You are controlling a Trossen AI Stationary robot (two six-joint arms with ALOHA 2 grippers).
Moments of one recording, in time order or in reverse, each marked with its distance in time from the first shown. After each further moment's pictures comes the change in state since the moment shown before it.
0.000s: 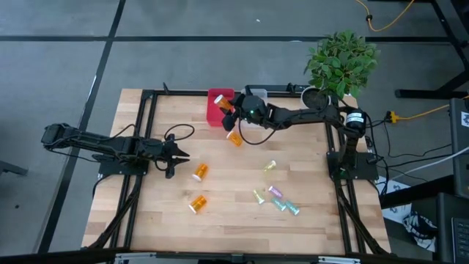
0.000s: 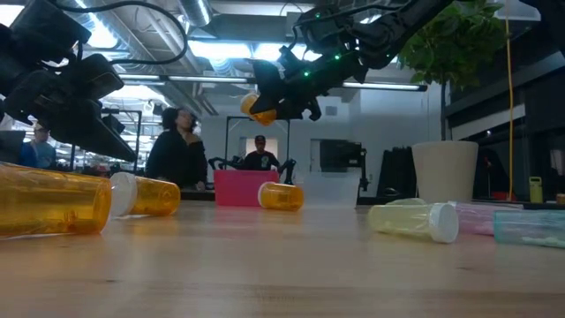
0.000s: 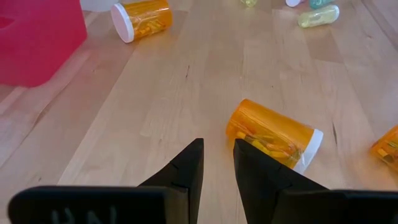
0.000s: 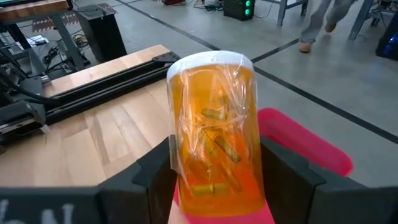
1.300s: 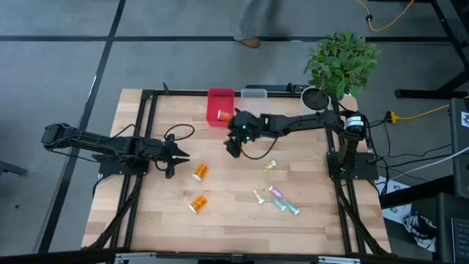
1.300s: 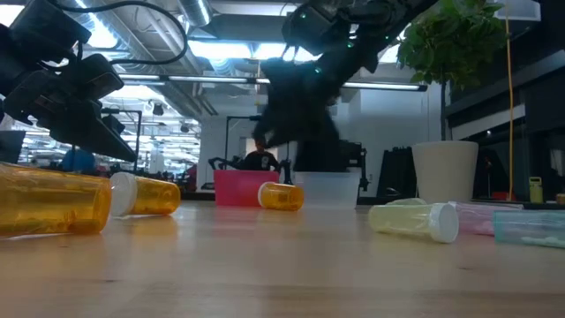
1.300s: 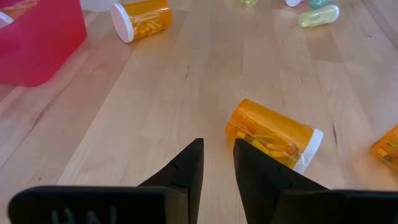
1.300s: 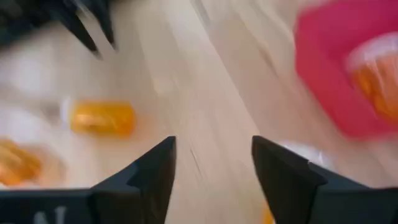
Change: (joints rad) left arm 0.000 0.000 0.000 0.000 0.000 0.000; right arm 0.123 0.001 0.053 -0.487 -0.302 0.109
